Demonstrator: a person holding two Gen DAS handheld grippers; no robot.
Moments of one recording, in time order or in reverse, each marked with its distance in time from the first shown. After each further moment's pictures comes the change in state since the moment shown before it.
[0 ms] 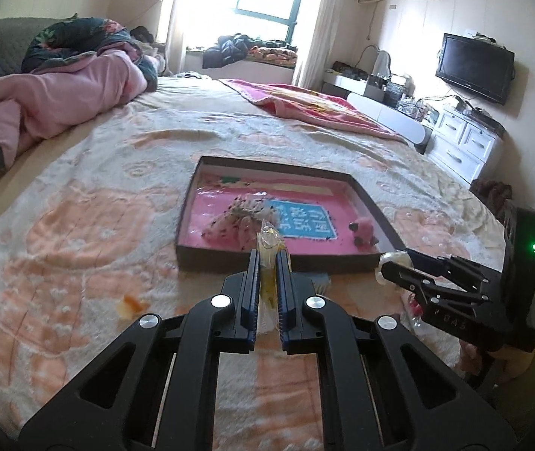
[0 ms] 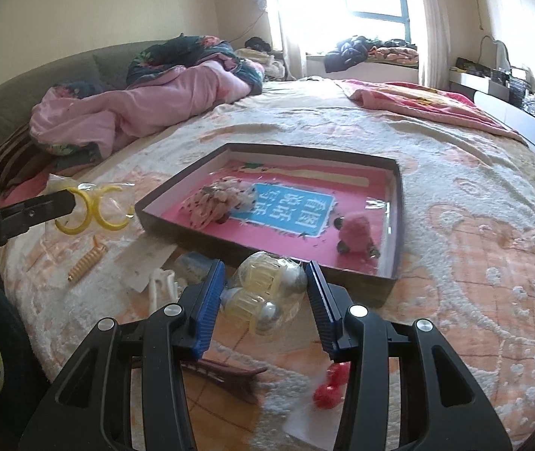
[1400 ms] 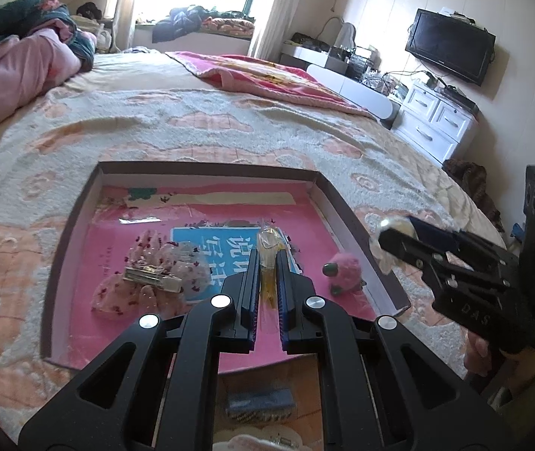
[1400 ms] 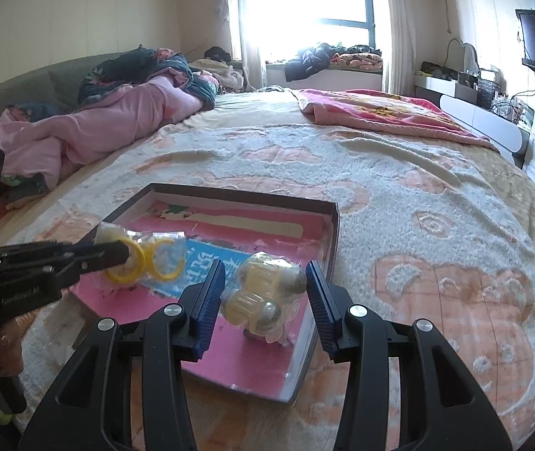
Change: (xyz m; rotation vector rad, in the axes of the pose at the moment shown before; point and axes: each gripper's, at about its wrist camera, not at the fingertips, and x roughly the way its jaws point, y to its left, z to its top) left arm 0.136 -0.032 0.049 0.039 0.118 -0.185; right arm 0.046 -0.073 0.060 0.035 -0.031 -0.141
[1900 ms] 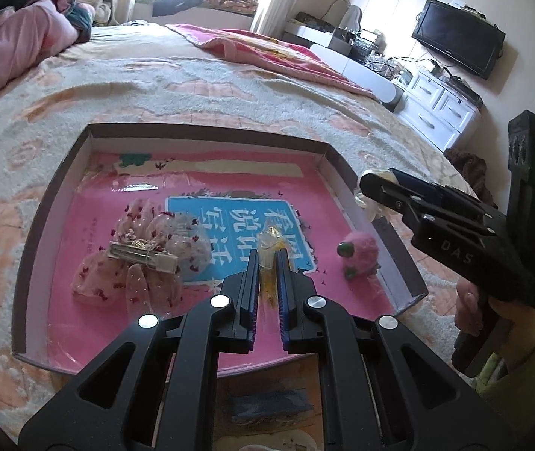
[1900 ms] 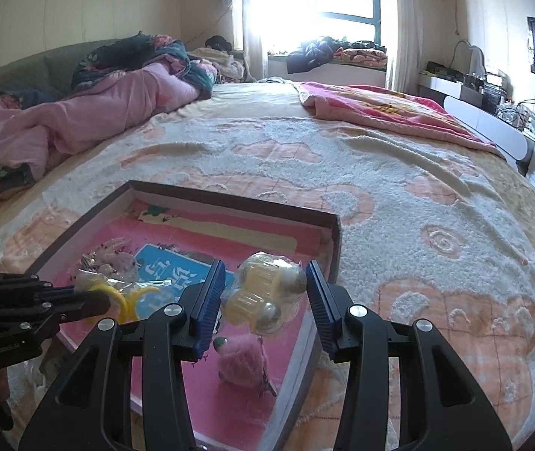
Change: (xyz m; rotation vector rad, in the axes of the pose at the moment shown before) left arm 0.025 0.016 -0.009 -0.043 0.090 -0.021; right arm 0.047 -0.007 0.016 -0.041 0.042 -0.014
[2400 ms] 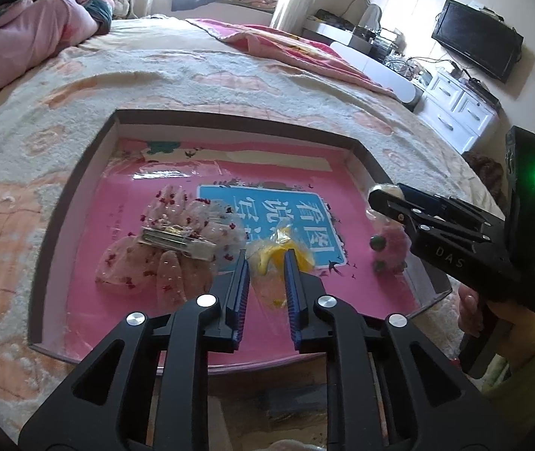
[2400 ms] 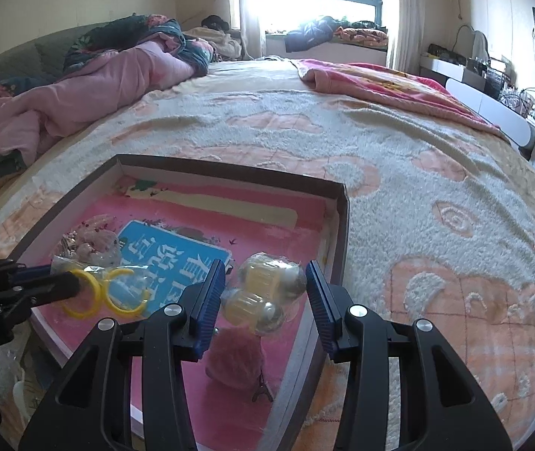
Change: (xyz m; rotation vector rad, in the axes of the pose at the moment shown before) left arm -0.002 0.013 -0.005 -0.028 0.008 0.076; right arm 0.026 -0.003 -0.011 0.014 0.084 -0.003
